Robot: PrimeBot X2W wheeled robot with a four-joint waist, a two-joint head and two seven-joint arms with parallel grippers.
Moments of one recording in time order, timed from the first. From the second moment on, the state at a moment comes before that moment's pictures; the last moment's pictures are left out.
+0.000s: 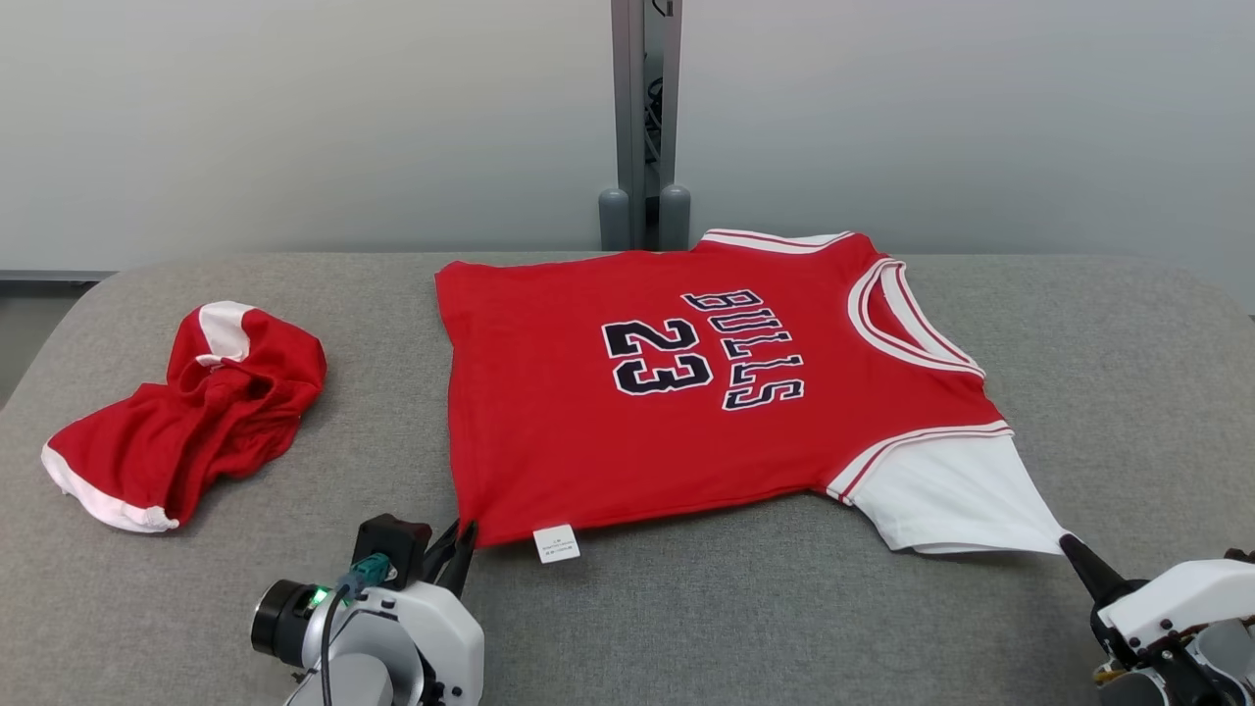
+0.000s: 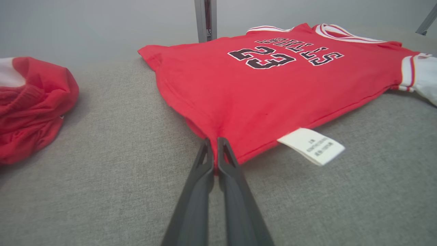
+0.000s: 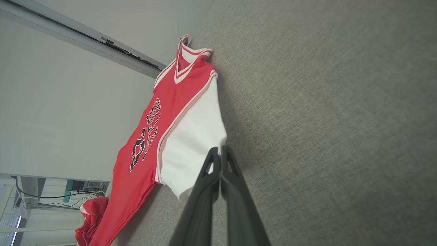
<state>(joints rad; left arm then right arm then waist) -0.43 0.08 -0.48 0.98 -0.34 -0.06 -0.26 -0.30 -0.33 0.28 0.76 1.39 0.13 0.10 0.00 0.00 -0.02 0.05</state>
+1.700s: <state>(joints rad) -0.27 0.63 -1.11 0.37 -0.70 -0.13 0.18 0.11 -0.73 0.36 0.37 1.79 0.13 0.77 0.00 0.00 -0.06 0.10</state>
